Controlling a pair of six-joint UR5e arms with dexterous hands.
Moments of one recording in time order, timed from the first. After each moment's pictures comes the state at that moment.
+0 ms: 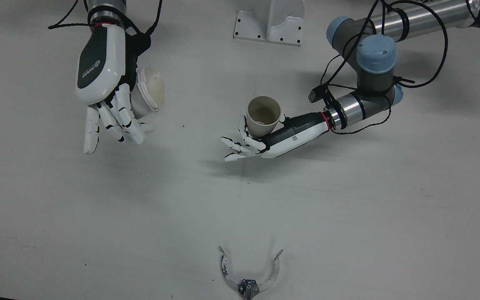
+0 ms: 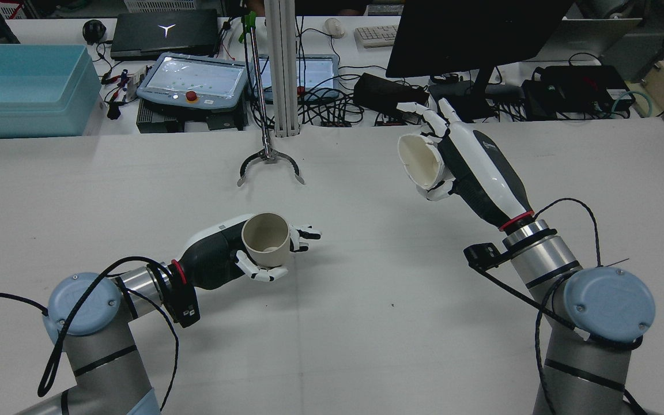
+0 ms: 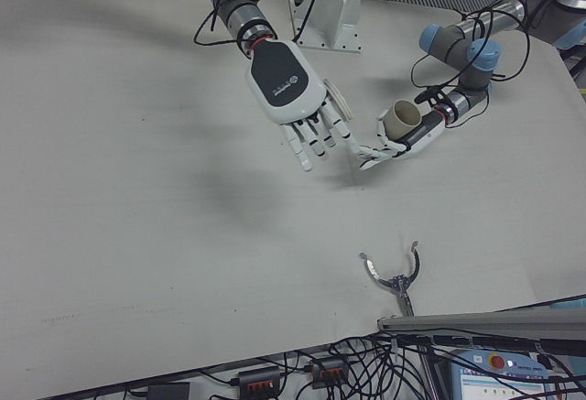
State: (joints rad) left arm -0.55 -2.14 -1.62 0.17 1.51 0.16; right arm 0.59 -1.26 2.12 -3.51 -0.77 -1.30
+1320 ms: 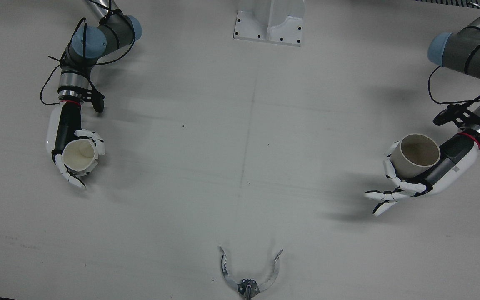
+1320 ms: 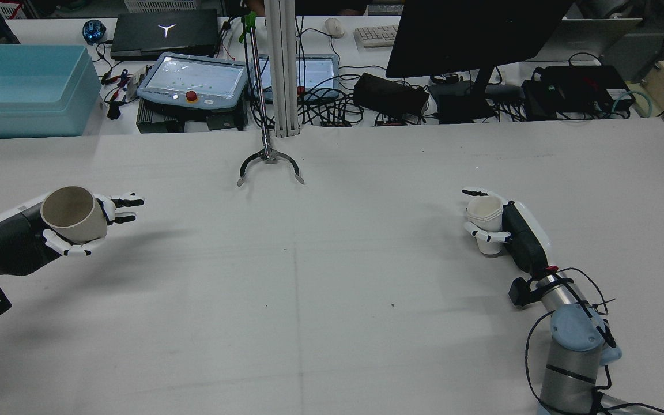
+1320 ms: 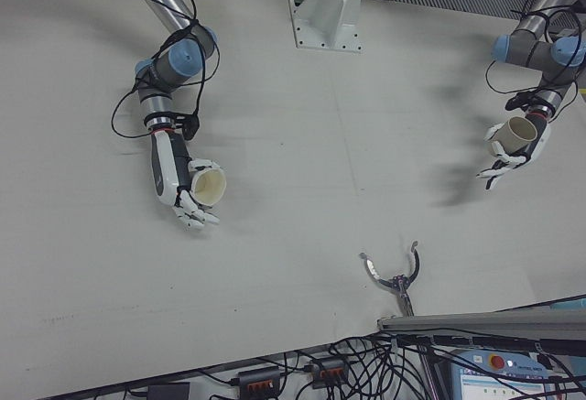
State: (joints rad) left arm -0.82 -1.67 -1.82 0.07 1.52 0.14; right arm 0.58 -1.38 1.42 -3.06 -0.73 -0.34
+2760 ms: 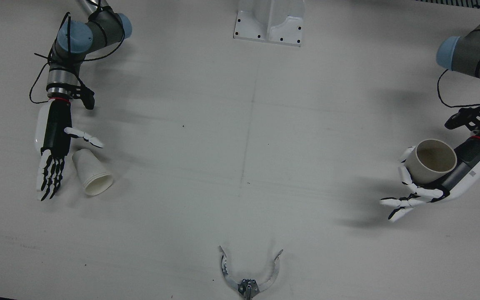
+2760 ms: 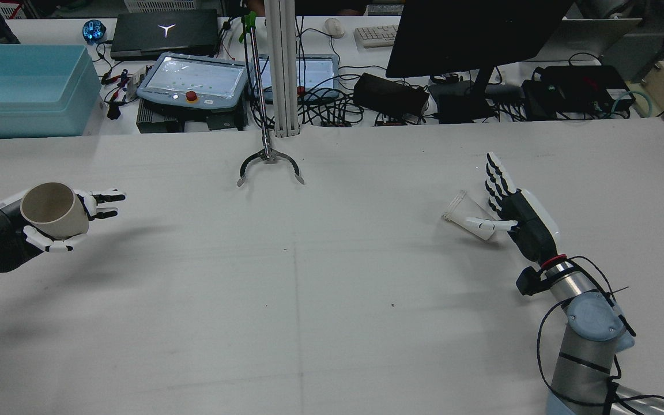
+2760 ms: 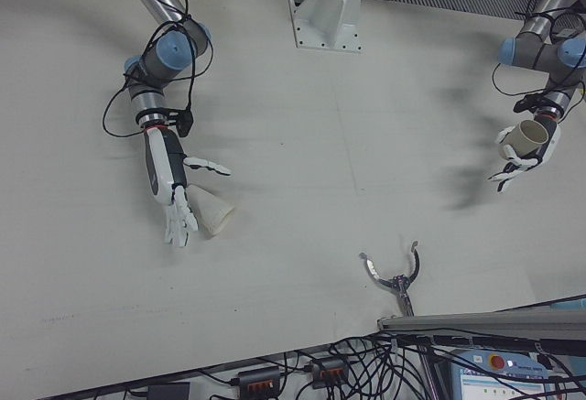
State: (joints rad) left arm -0.86 -1.64 -1.80 0.03 1.53 0.14; right arm 0.63 -1.42 1.49 -3.03 -0.79 -0.35
